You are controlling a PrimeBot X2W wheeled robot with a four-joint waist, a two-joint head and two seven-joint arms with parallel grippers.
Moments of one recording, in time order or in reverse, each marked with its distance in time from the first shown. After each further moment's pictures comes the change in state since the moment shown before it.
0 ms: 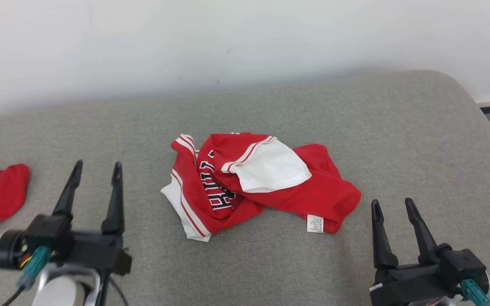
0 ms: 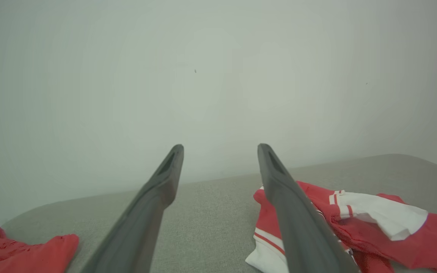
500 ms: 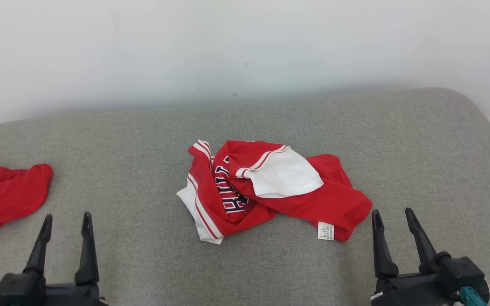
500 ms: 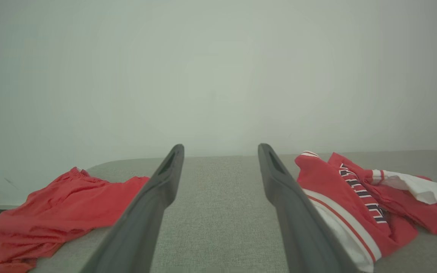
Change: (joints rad) left arm 0.261 -0.015 0.169 -0.131 0.037 -0.039 0.000; right arm 0.033 0.000 -0.004 0.009 -0.003 0.000 0.000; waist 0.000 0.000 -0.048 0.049
